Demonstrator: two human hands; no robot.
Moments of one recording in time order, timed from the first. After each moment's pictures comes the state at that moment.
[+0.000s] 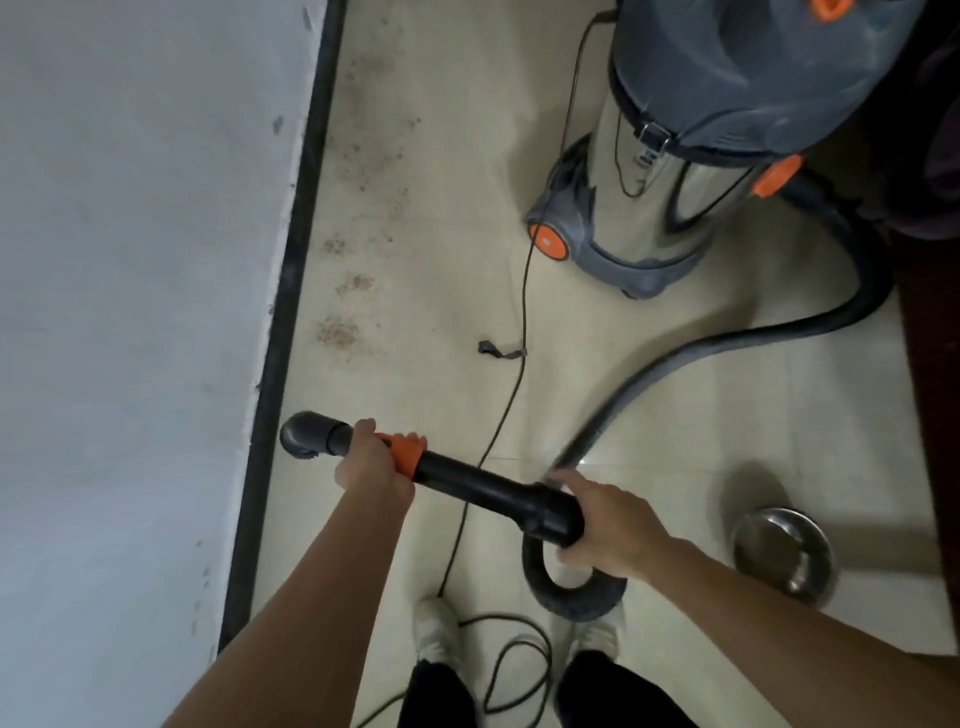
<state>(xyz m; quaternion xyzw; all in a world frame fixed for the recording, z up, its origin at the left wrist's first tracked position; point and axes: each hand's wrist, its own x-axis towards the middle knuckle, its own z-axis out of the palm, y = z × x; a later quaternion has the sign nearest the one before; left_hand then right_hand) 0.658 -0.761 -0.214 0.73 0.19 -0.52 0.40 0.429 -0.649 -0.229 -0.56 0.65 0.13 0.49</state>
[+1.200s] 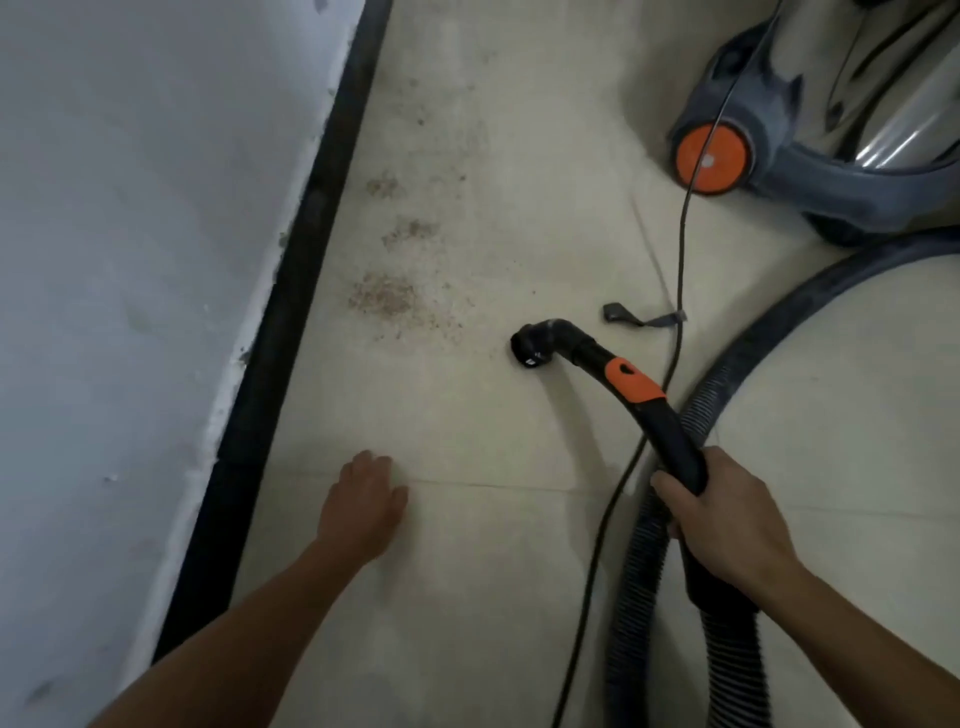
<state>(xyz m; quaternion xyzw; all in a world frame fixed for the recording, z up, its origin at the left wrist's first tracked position) 0.930 -0.766 -0.682 0.66 -0.71 -0.22 -0.12 0.590 -0.679 -0.585 -0.43 0.84 -0.14 0.31</state>
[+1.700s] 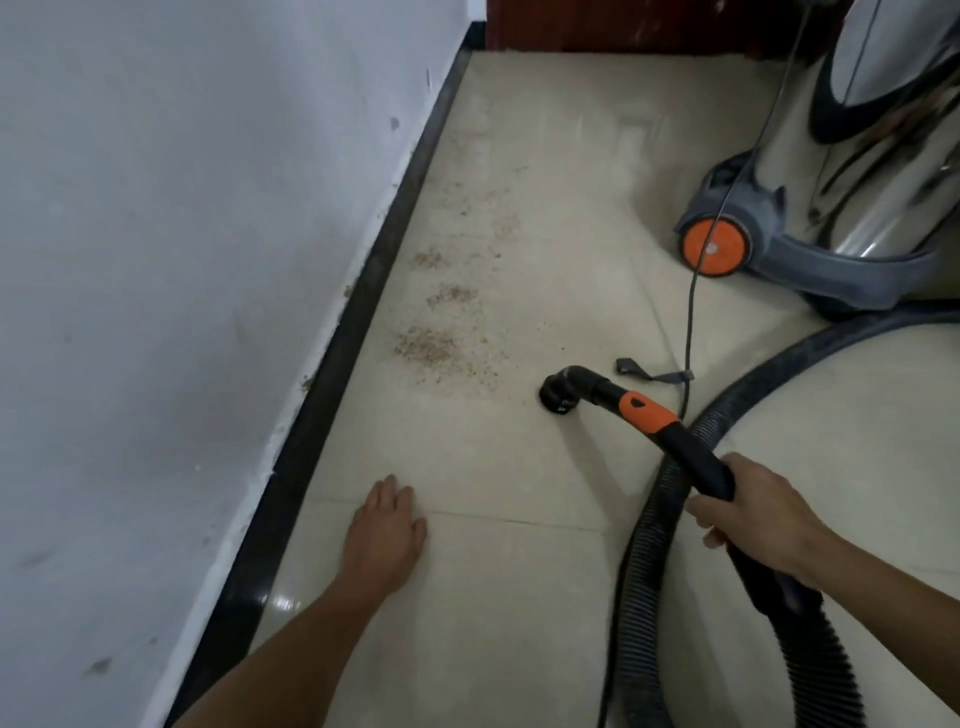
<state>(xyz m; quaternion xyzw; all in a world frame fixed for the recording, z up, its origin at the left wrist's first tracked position) 0.954 -0.752 -0.694 0.65 -0.74 -0.16 -0.07 0.580 -0.694 -0.576 -0.48 0.80 -0.13 0.34</state>
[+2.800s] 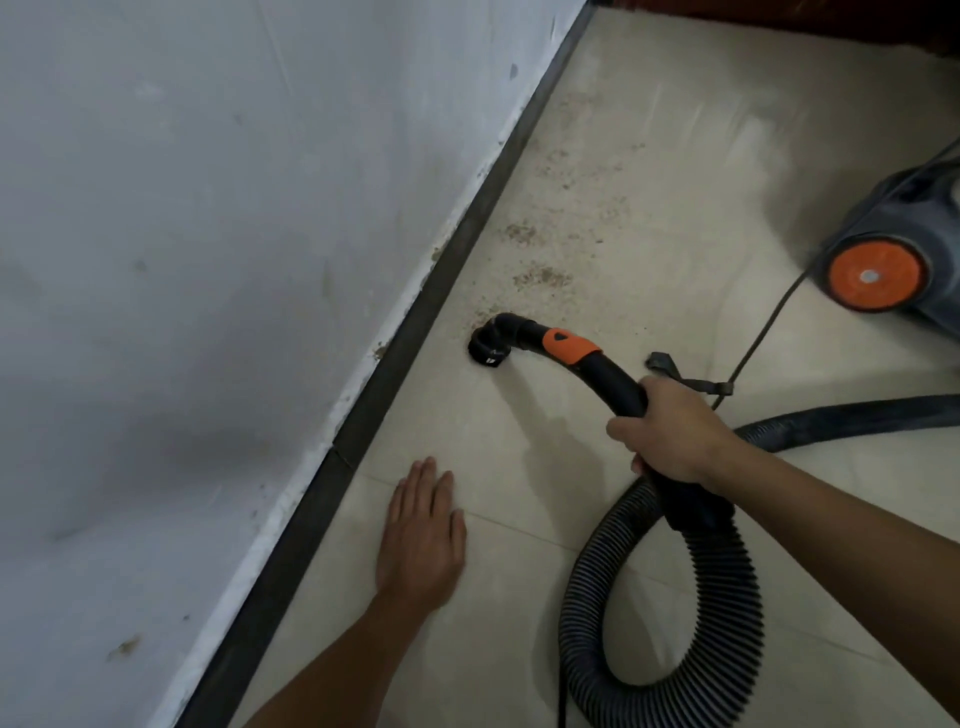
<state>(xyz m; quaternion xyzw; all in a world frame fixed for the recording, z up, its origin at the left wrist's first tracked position) 0.975 -0.751 -0.744 0.70 -0.71 -0.11 0.08 0.722 -0.853 -0.584 -0.60 0.71 -0.09 0.35</state>
